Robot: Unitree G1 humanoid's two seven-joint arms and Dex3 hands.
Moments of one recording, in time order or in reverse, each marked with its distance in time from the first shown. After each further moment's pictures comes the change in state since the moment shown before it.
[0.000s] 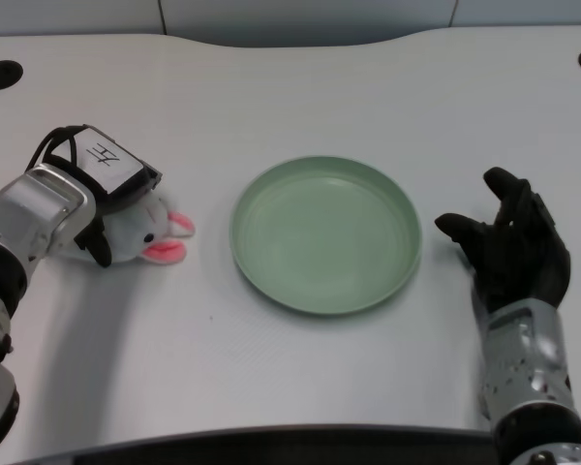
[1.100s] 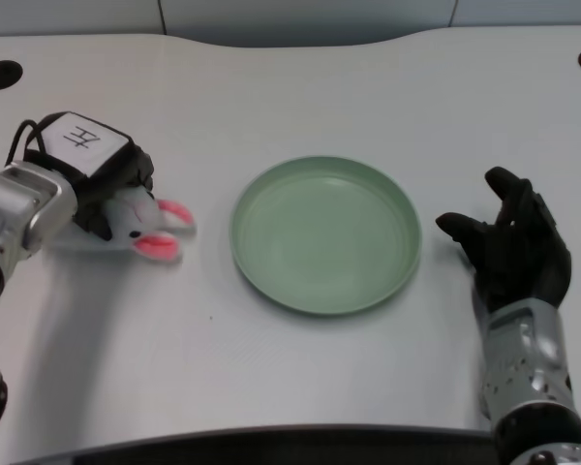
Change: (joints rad) left arm 0.008 0.031 0.132 0.026 -0.175 -0.126 0.079; right arm 0.000 0.001 -0.001 -0.003 0.007 0.000 0.001
